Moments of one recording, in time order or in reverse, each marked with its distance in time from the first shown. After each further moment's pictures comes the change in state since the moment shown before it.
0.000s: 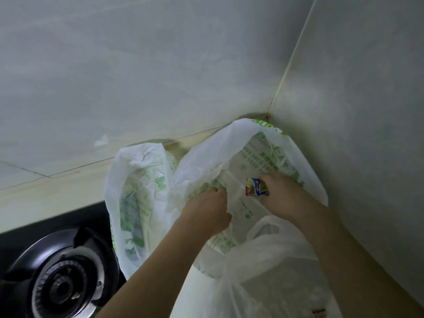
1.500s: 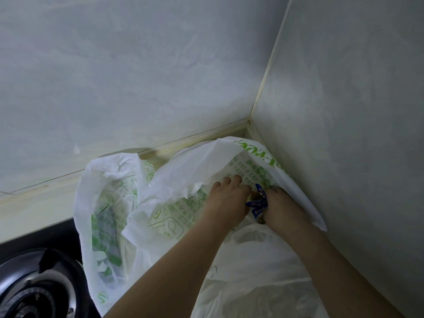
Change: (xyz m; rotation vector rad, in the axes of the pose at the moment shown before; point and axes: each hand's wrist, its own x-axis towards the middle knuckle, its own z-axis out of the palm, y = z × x) left_hand 0.084 0.048 0.038 0.122 0.283 0.301; right_hand 0.014 0.057 0.037 0.038 0.032 0.199
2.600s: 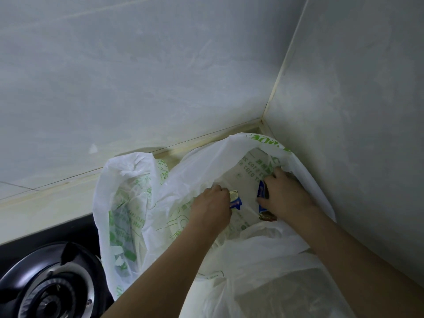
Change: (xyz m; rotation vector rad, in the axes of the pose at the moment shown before) left_hand -0.037 -0.037 -0.006 -0.012 -0.018 -0.234; right_hand 0.014 -0.024 -0.020 -0.239 0.128 -0.227
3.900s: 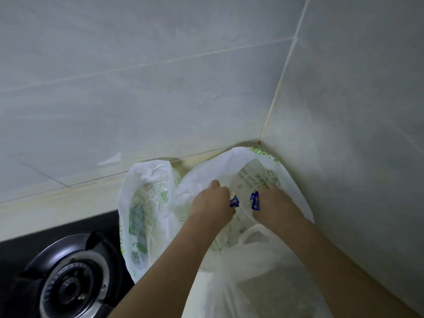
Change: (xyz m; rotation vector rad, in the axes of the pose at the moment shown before) left_hand -0.046 0.020 -0.075 -0.107 0.011 -0.119; right_hand -0.053 -0.040 -0.041 0.080 0.028 0.026
